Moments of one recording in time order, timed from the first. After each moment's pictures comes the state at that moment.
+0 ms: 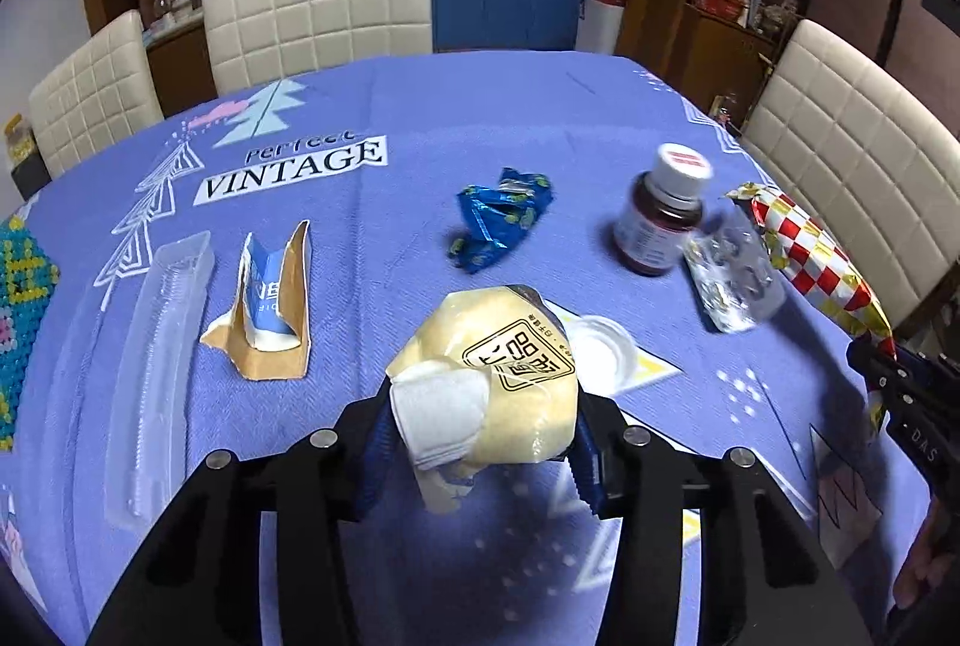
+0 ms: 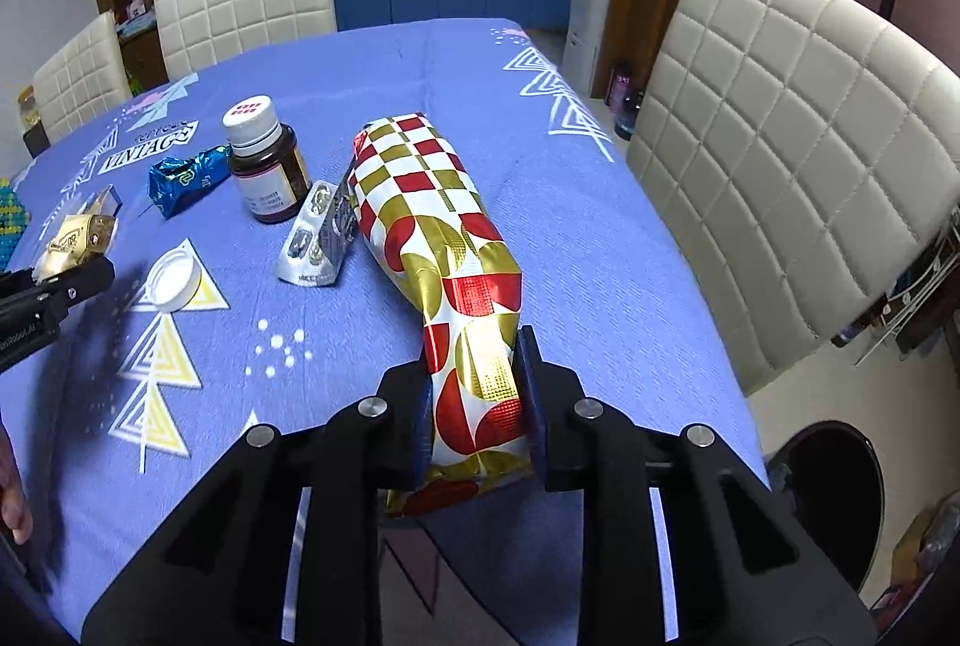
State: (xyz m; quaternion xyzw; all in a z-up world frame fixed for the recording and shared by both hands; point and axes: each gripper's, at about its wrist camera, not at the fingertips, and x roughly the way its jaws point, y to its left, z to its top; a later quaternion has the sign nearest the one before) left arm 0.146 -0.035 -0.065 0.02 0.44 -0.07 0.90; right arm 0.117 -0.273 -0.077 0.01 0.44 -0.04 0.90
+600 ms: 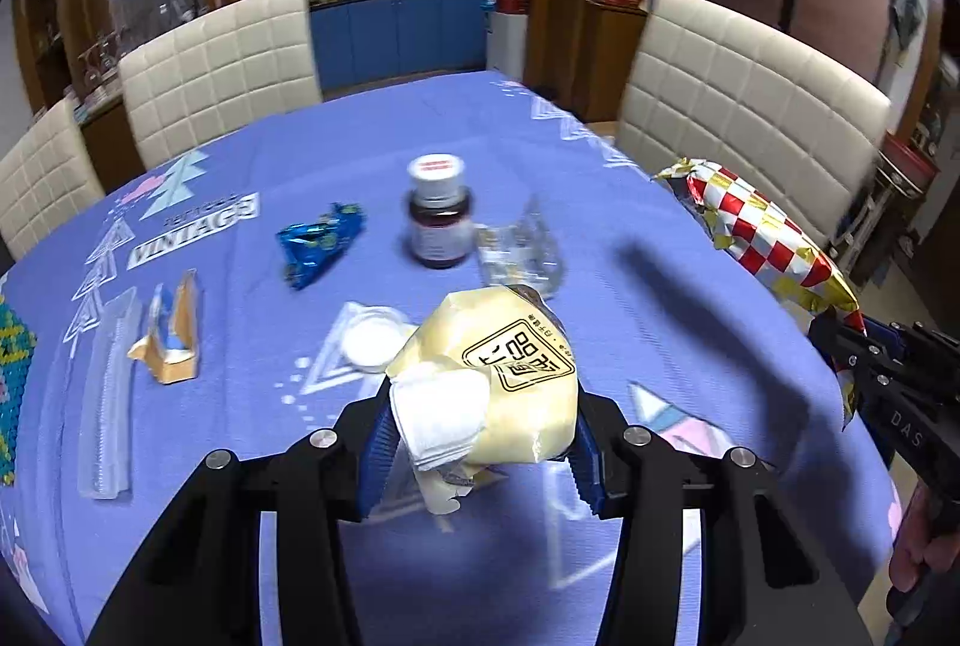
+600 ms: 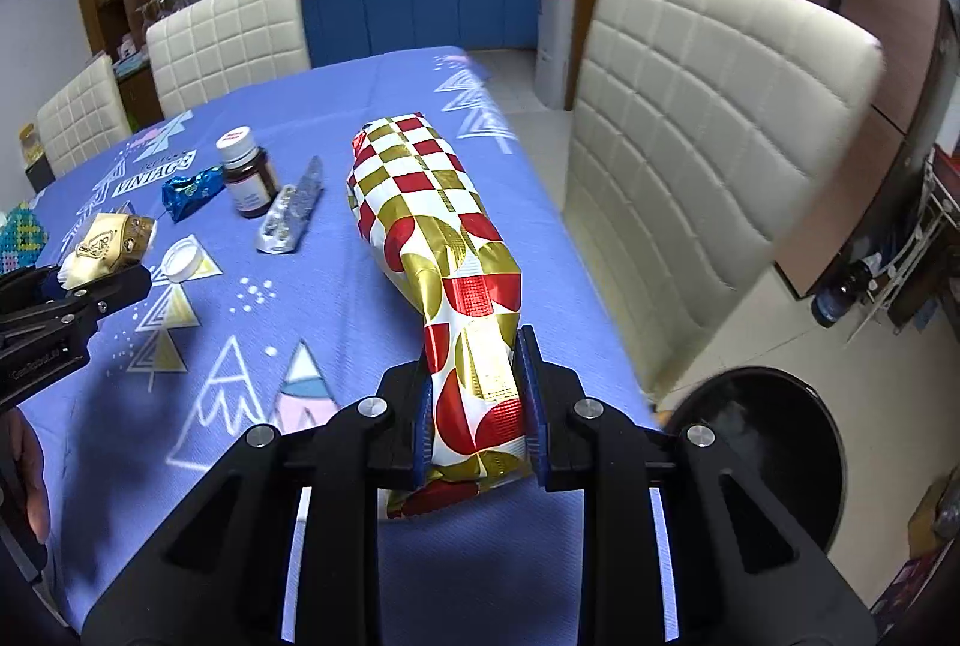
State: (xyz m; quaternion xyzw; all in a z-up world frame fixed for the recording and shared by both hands) left arm 0.087 -0.123 -0.034 0.07 0.41 -0.16 0.90; right arm 0.040 -0.329 -0.049 0.04 0.41 -0.06 0.91
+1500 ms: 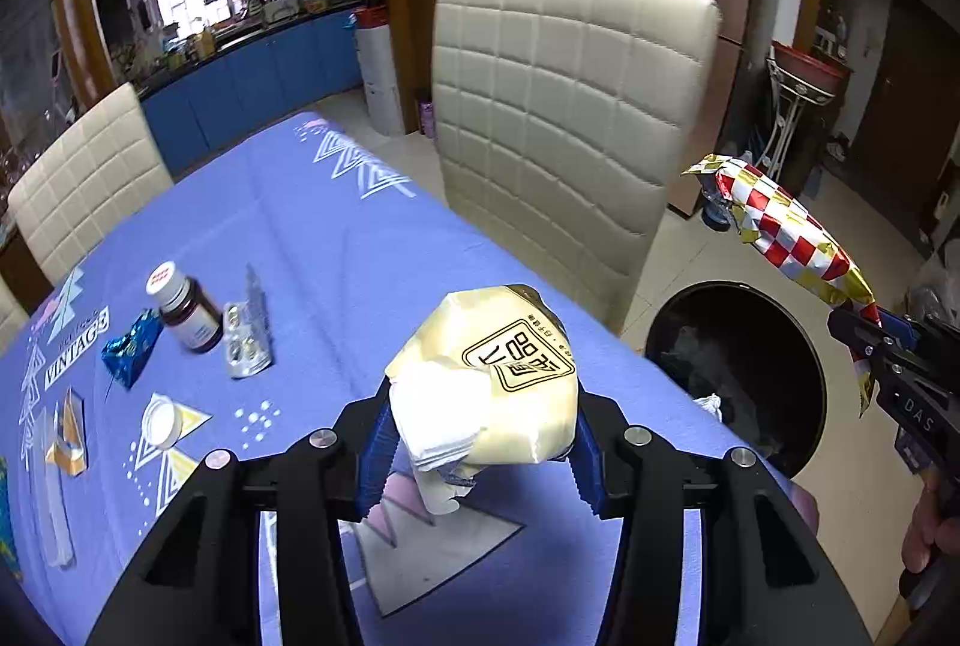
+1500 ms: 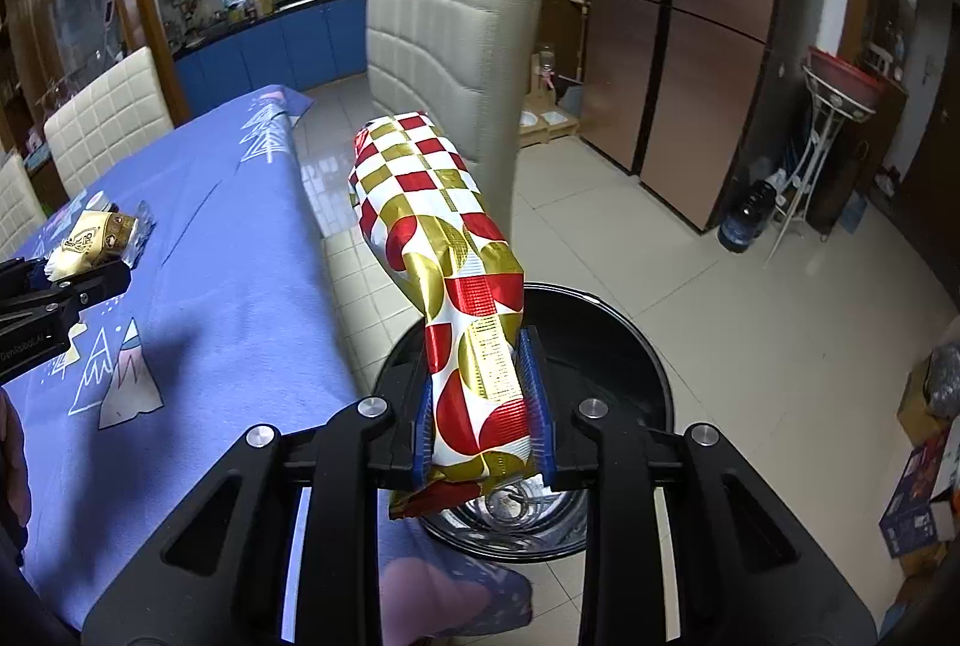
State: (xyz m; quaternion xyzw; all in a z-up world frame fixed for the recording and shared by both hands) left arm 0.035 -0.280 -0.017 0.15 0.39 -0.27 0.87; right arm -0.071 -0.472 -0.049 0.11 0.38 -0.19 0.90
